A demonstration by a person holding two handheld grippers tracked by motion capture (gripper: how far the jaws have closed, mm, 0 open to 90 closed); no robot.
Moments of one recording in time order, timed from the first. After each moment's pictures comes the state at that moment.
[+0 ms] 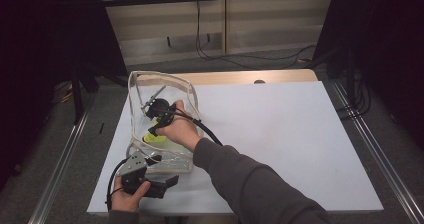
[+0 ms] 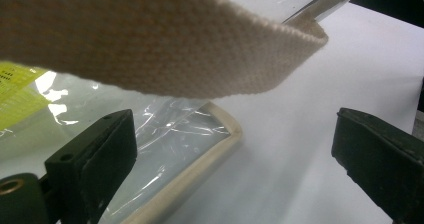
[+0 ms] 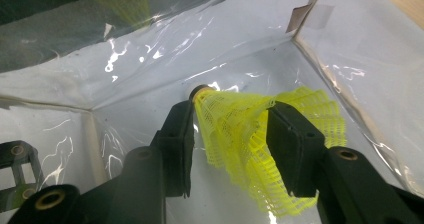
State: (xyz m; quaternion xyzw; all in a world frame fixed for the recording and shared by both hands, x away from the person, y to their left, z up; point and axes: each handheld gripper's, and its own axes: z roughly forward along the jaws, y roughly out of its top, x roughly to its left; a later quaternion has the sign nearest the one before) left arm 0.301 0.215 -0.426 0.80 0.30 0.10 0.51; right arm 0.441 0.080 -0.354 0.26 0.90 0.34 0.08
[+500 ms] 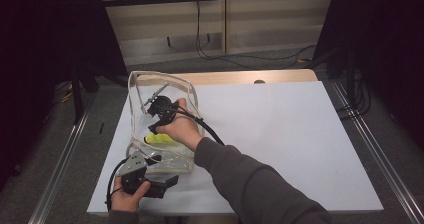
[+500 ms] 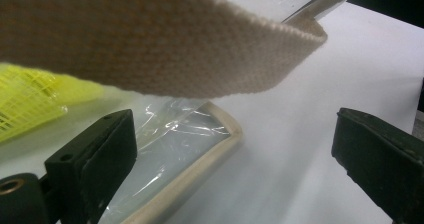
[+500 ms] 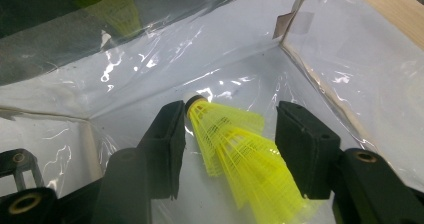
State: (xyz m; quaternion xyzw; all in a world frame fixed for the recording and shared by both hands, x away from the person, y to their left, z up) left arm 0.300 0.214 -0.426 0.80 0.30 0.10 0.51; right arm 0.441 0.074 -0.347 0.27 0.89 0.36 0.09
